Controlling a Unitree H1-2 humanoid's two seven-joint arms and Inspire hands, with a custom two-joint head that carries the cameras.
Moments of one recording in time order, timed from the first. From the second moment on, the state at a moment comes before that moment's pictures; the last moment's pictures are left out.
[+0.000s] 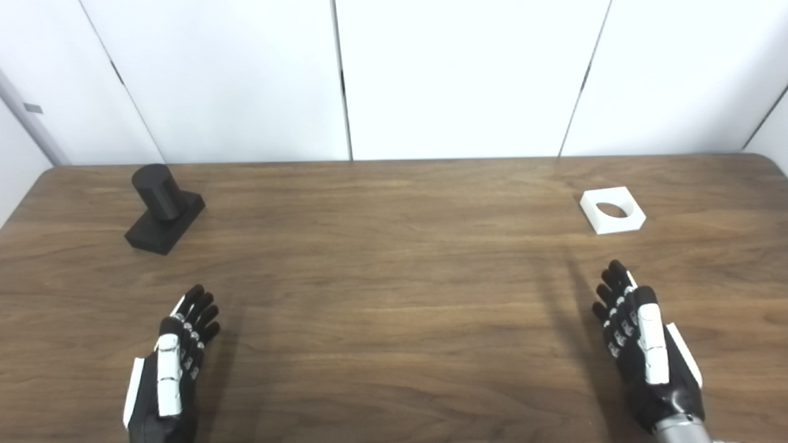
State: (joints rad) left arm 0.33 0.13 0.10 -0.32 -0.21 -0.01 0.03; right arm 0.30 -0.14 -0.06 -0.44 0.24 0.22 -0.02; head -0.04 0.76
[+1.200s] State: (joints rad) left arm 0.33 0.11 -0.01 -0.28 -0.07 -0.07 0.12; right arm 0.29 -0.16 -0.12 -0.36 0.30 0.14 0.06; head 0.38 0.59
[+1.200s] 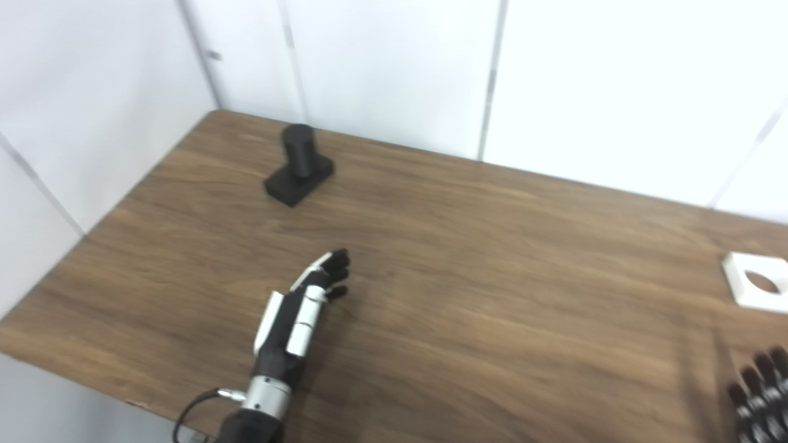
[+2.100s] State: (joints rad) left arm 0.32 0.12 -0.05 -0.51 0.24 0.10 0.21; right arm 0.32 -0.16 -0.15 -0.34 0.27 0.10 0.10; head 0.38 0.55
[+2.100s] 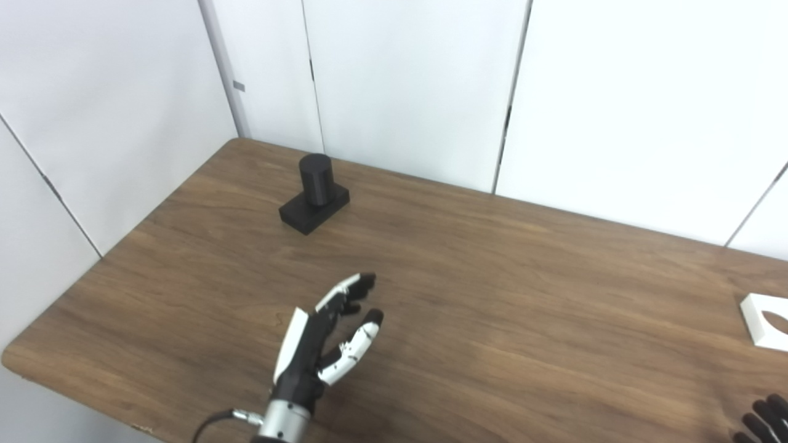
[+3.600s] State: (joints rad) left arm -0.25 0.35 0.11 0.03 1.22 0.47 -0.05; right arm 0.32 -0.15 -0.14 -0.30 0.23 0.02 0.11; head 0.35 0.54
